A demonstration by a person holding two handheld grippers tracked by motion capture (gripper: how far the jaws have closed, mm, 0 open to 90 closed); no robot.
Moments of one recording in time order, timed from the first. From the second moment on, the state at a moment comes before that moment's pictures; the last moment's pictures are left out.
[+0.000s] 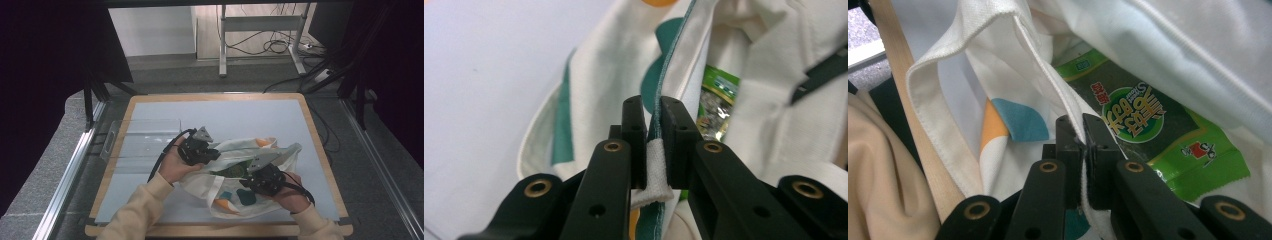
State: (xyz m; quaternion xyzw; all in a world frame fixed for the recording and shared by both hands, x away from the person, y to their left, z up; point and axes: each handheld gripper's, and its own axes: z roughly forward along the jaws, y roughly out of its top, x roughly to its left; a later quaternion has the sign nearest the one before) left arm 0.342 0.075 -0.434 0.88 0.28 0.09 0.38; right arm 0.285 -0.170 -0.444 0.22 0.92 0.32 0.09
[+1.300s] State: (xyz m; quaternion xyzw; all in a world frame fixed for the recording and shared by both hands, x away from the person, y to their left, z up) left arm 0.402 0.080 -0.435 0.85 0.35 0.15 0.36; right arm 0.240 -0.180 -0.466 0.20 0.92 0.32 0.03
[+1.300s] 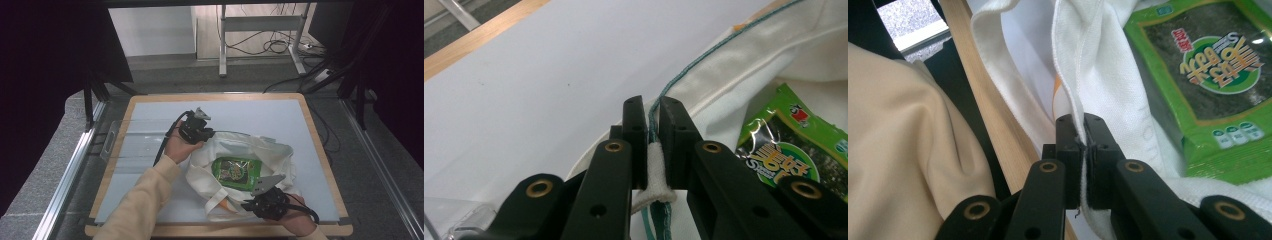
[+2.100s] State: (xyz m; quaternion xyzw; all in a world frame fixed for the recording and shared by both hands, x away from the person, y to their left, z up) left arm 0.399 0.084 -0.433 0.85 0.35 0.15 0.37; right arm 0.237 -0.182 -0.478 0.20 0.93 0.32 0.03
